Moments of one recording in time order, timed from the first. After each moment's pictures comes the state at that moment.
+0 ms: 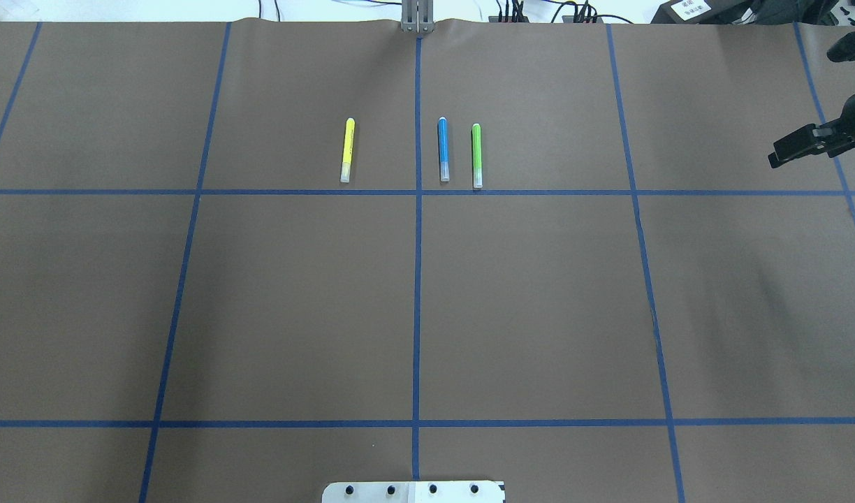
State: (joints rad) left arm -2.11 -1.31 -1.96 -0.96 -2.33 0.23; right arm 1.20 -1.46 1.77 -1.37 2.20 0.43
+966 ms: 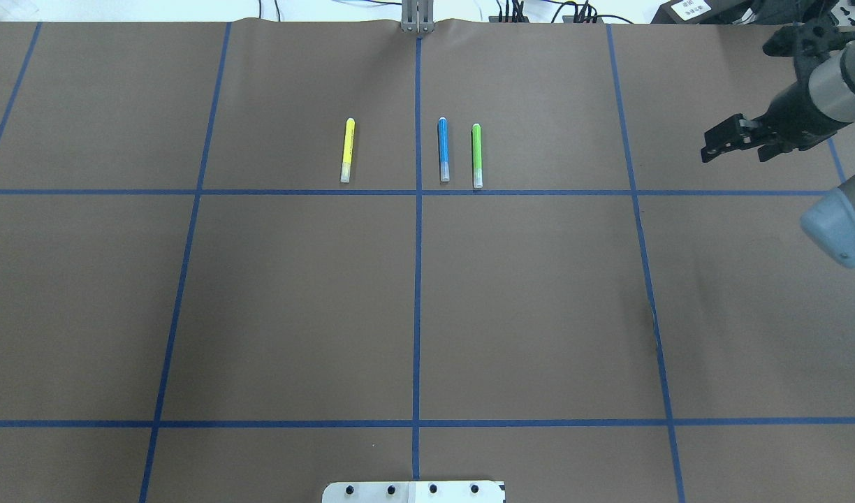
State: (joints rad) left arm -1.71 -1.42 -1.97 -1.41 -2.38 0.22; right arm 1.08 -1.34 1.79 -1.38 2.22 0.75
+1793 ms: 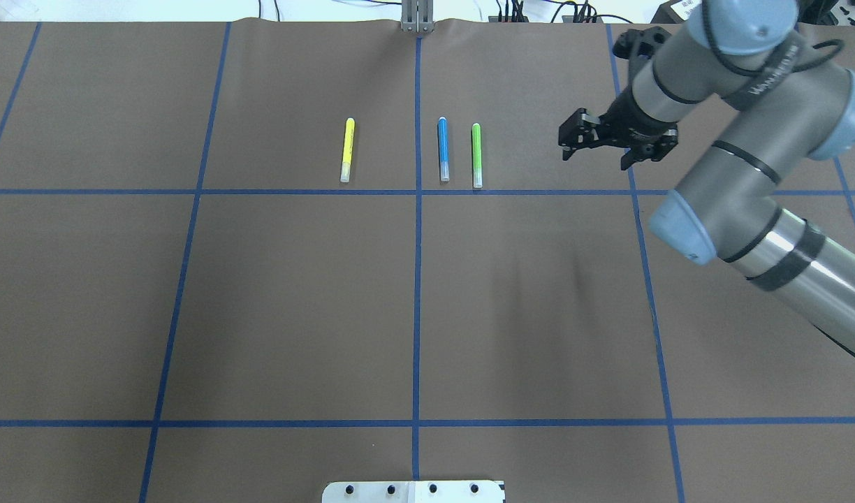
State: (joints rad) left arm -1.69 -1.41 -1.94 -1.43 -2.37 0.23; right arm 0.86 -0.86 1.50 -1.54 2.11 1.11
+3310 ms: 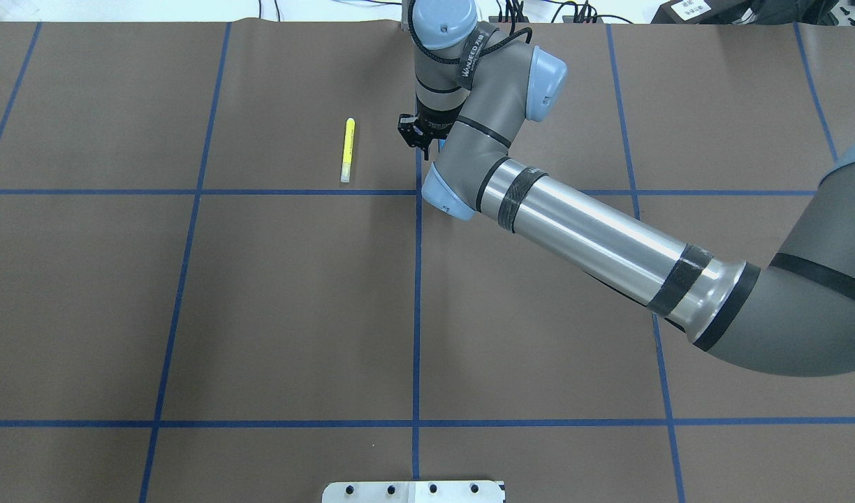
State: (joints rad) left arm -1.69 -1.41 -1.89 -1.44 -2.37 0.22; right arm 0.73 -0.44 0.82 -1.33 2.03 1.13
